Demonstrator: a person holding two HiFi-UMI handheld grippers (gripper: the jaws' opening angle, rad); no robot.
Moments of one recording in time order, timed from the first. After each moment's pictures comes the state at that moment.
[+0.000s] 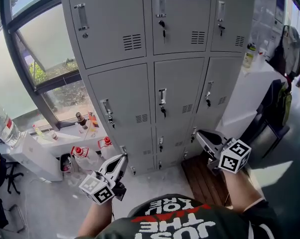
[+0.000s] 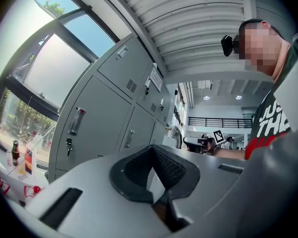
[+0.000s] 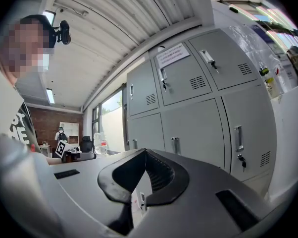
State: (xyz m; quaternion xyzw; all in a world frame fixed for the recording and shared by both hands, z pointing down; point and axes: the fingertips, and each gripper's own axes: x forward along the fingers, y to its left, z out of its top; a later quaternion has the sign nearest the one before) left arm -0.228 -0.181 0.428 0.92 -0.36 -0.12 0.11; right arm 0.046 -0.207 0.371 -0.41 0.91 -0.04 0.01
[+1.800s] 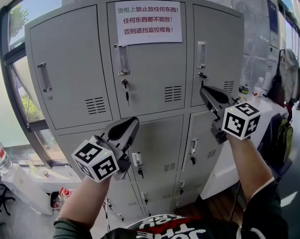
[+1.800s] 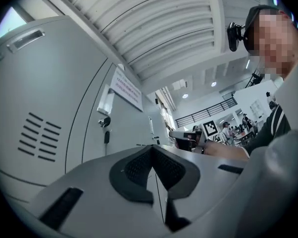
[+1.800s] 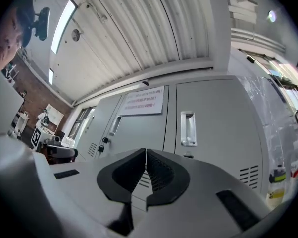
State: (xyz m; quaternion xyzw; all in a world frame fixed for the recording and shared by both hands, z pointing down) left arm -0.007 -0.383 0.141 0.93 -0.31 -0.15 -0.10; right arm 0.210 -0.421 0.074 -0.48 0.86 0.16 0.06
